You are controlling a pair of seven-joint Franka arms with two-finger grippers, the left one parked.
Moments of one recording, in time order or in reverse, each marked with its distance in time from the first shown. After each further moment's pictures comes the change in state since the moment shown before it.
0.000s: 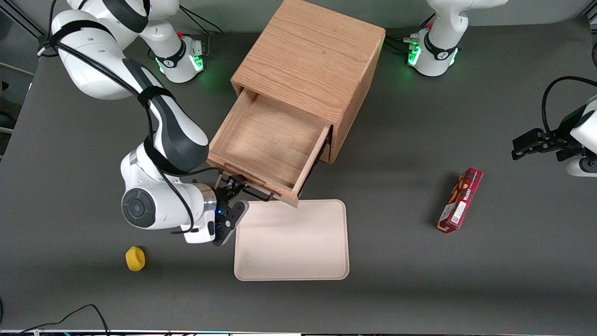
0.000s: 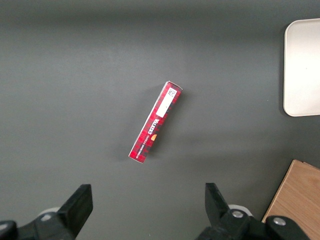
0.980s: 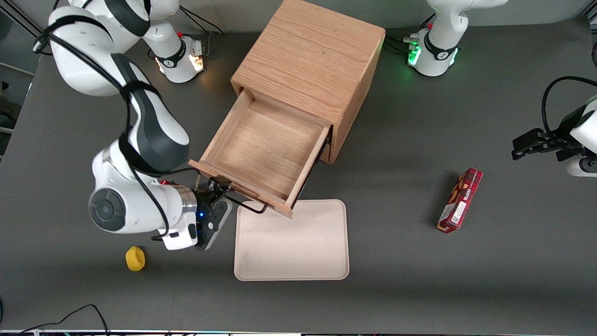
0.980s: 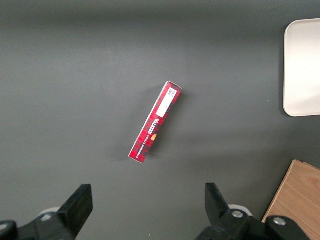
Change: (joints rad) arm 0.016 -0.025 -0.029 0.147 -0.002 -0.140 -0.101
